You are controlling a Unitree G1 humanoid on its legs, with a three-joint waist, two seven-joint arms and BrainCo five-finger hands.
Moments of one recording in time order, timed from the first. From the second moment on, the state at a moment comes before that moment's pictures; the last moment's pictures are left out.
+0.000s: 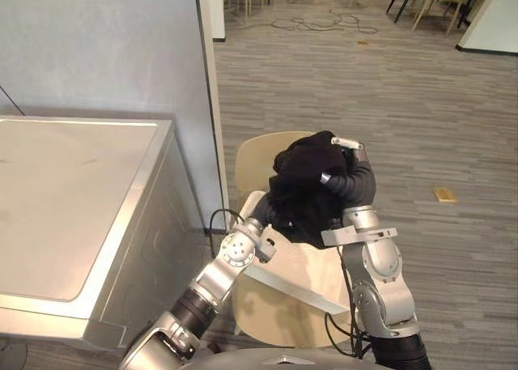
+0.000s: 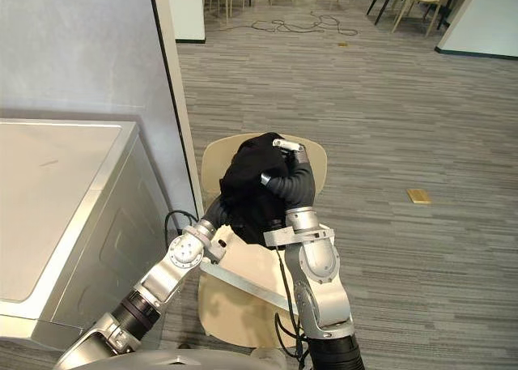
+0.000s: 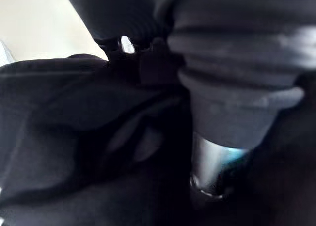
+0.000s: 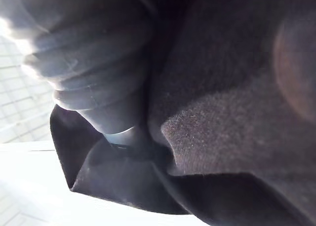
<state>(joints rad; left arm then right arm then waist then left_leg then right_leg) -0.27 -0.02 -0.54 0.25 -0.01 -0.06 0.10 0.05 -0.14 0.11 -0.47 0.28 -0.11 0.02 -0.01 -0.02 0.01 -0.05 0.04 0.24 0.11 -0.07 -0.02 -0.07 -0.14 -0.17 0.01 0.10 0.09</state>
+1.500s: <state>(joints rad) -0.10 -0.01 -0.01 -0.20 -0.37 -0.10 0.09 -0.12 -0.20 -0.13 -0.02 0.23 -0.08 0.00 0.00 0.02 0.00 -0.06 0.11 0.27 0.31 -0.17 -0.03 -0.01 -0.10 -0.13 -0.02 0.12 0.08</state>
